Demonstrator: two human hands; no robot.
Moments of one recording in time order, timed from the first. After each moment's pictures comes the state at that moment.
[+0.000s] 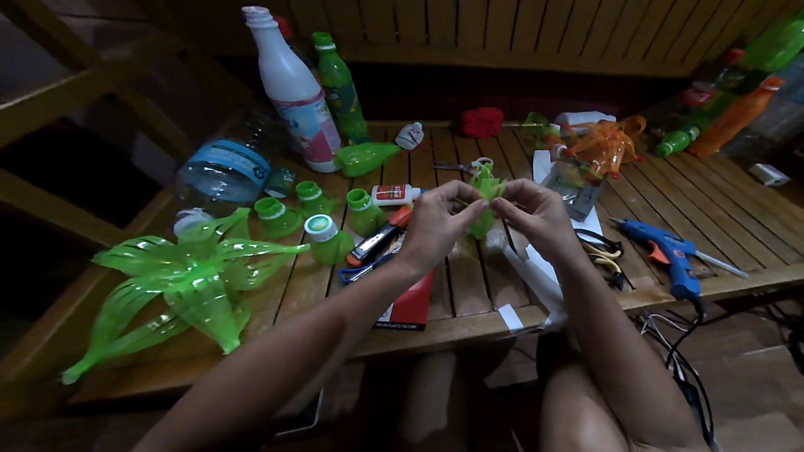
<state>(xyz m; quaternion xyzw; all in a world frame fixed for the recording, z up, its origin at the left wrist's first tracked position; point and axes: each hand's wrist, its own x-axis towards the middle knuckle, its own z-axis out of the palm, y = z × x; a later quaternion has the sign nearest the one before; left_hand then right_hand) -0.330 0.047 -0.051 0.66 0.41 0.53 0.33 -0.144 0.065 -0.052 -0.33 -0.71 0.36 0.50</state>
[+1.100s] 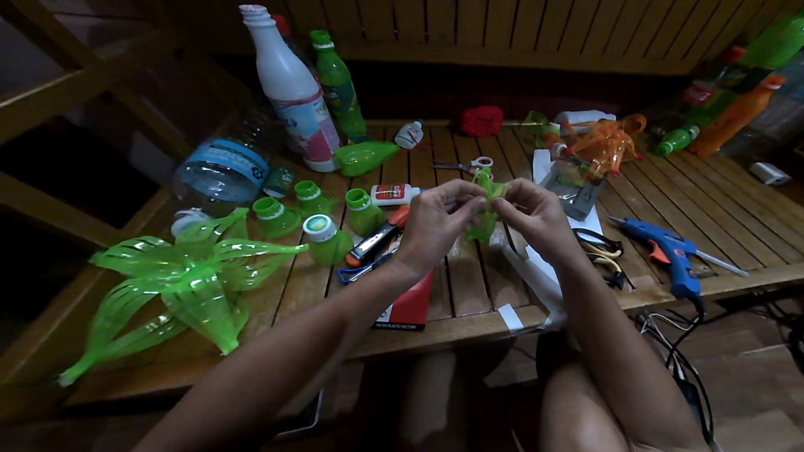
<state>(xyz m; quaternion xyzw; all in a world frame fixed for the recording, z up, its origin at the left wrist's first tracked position) -0.330 0.046 -0.051 0.68 0.39 0.54 0.31 -0.144 0.066 -0.054 -0.32 -0.72 0.36 0.50</state>
